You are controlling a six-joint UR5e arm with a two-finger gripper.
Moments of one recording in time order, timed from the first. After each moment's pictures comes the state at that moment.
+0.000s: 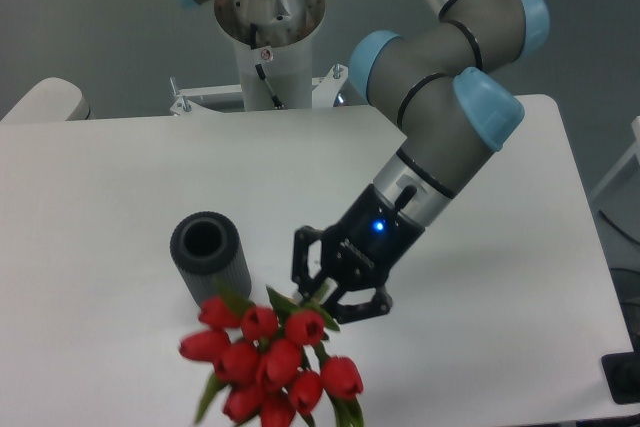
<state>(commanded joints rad) 2.56 -2.01 -1.40 -1.05 0.36 1.04</state>
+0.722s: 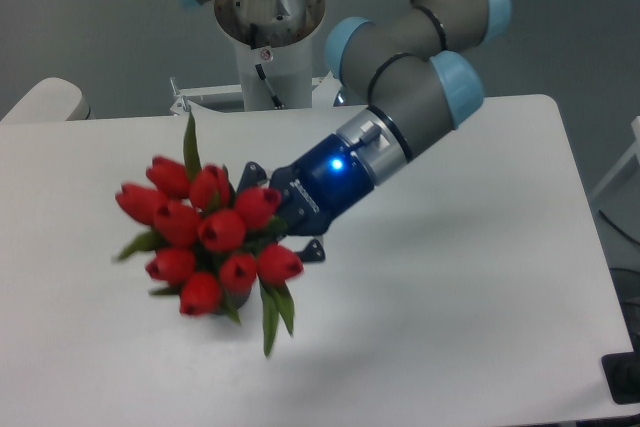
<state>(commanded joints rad) 2.55 -1.87 -1.78 -0.84 0.14 1.26</state>
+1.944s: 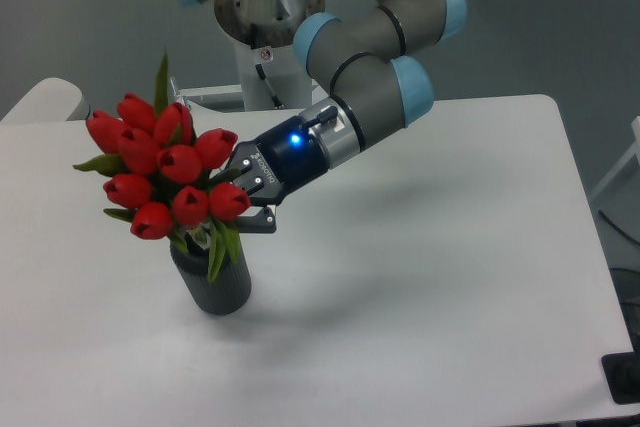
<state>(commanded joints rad) 2.54 -1.85 -1.89 -0.84 0.07 1.33</state>
